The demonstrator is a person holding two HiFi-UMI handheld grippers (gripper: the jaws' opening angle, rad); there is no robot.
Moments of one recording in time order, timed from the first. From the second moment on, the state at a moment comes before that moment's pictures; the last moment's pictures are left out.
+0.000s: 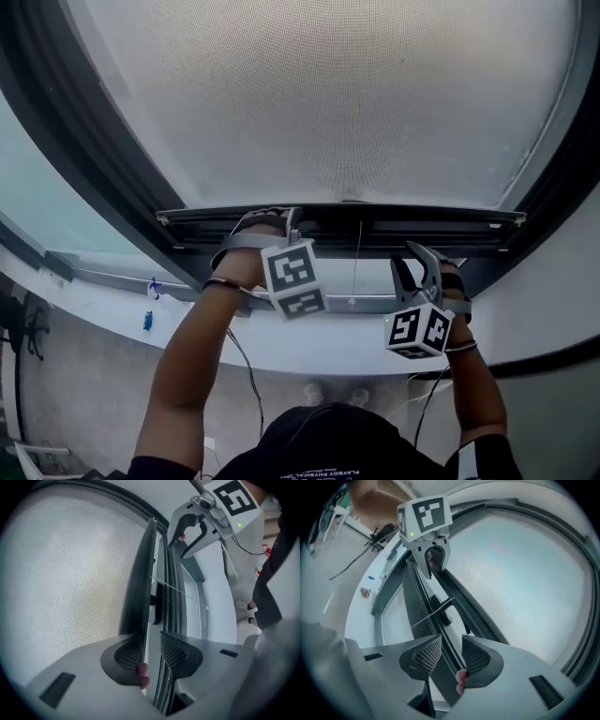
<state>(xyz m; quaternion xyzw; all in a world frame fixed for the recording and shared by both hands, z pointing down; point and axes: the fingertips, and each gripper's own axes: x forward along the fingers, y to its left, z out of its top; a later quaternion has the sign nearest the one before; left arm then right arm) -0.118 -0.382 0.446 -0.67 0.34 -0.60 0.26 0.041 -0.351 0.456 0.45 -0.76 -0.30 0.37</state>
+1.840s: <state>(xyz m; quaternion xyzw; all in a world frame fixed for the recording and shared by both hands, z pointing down) -0.114 -0.363 0.506 -0.70 0.31 -0.60 0.24 0.032 -0.375 0.503 0.27 -0.67 -0.35 0.60</state>
